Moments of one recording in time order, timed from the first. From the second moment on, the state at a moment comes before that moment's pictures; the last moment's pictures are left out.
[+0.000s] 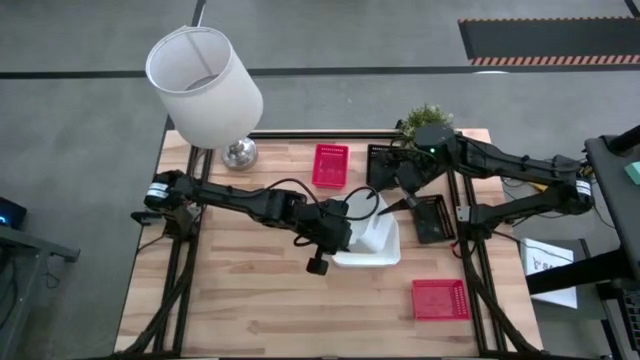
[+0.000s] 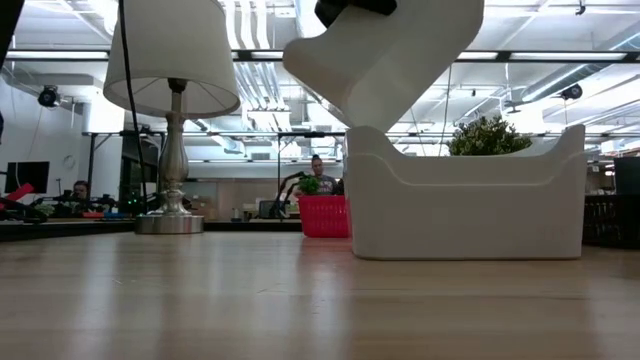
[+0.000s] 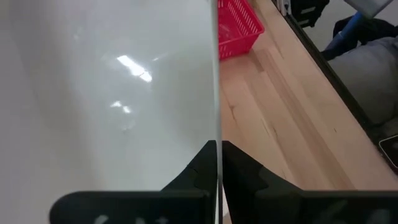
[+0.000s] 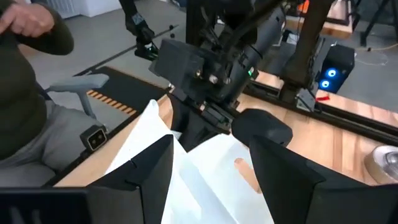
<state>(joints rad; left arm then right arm) -0.16 1.80 1.67 -0.59 0.09 0.14 -0.24 1.15 1.16 -0.44 -0.75 -0.37</state>
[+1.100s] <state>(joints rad) -0.16 1.80 1.63 -0.49 0.10 0.14 -0.19 1.09 1.16 -0.47 -0.67 -0.39</state>
